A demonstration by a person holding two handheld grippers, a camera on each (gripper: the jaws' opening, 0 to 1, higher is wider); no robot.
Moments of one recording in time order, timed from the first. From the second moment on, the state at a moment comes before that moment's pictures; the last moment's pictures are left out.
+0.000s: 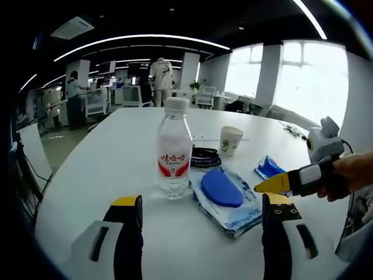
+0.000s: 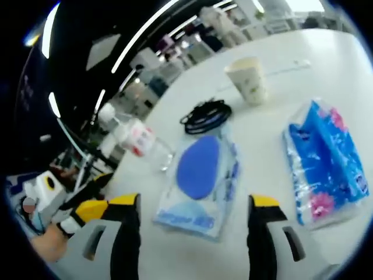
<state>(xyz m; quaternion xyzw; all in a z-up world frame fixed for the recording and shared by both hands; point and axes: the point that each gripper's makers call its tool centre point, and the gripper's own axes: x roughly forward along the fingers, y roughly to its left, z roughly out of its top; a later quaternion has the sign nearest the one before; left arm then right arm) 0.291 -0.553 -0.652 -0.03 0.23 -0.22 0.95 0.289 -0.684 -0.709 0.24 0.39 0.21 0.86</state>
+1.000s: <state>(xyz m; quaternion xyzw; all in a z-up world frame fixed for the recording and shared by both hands) 0.288 -0.550 -0.668 -0.04 0.26 -0.23 0.94 0.278 -0.696 -0.746 0.08 0.41 0.22 0.88</state>
